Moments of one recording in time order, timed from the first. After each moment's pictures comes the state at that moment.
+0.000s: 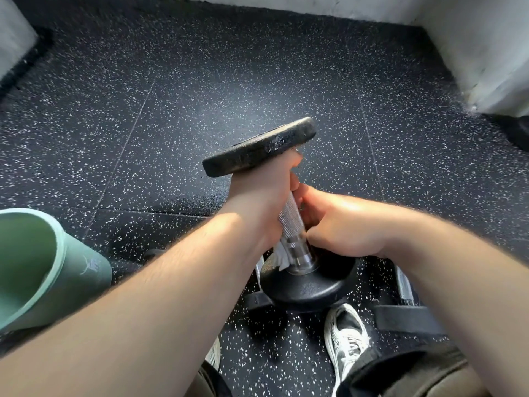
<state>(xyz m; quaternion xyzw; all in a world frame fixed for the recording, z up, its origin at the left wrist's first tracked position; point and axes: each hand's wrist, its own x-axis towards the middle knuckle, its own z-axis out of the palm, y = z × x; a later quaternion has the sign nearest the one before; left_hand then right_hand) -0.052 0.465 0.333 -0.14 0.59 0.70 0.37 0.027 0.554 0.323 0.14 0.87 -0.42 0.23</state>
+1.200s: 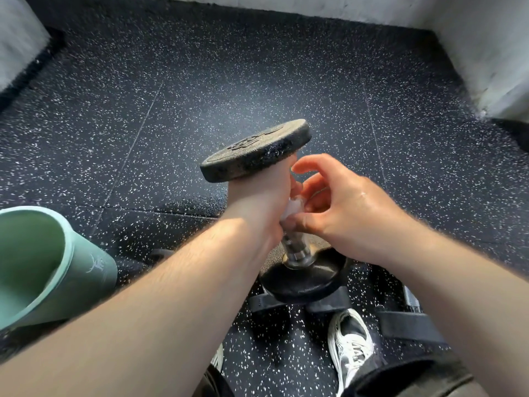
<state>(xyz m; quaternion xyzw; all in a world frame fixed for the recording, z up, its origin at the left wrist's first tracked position) -0.056 0.457 0.334 -0.12 0.63 0.70 0.32 0.026 0.542 0.337 0.22 0.89 -0.41 0.00</state>
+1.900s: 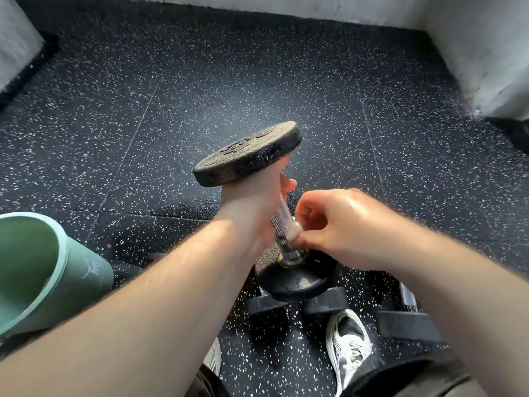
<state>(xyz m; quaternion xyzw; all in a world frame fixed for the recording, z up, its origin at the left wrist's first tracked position) -0.063 0.463 0.322 -0.13 0.62 0.70 0.32 0.035 0.551 0.337 0.19 0.94 -0.28 0.10</state>
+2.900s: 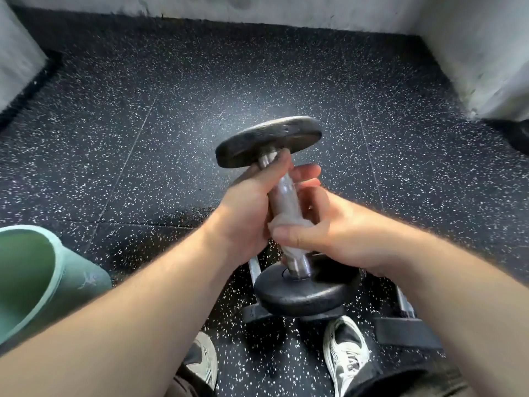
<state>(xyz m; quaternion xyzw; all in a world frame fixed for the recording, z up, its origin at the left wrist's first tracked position) -0.052 0.462 0.328 0.06 0.46 0.76 0.46 0.041 0.569 0.334 0.16 0.79 -0.58 0.10</state>
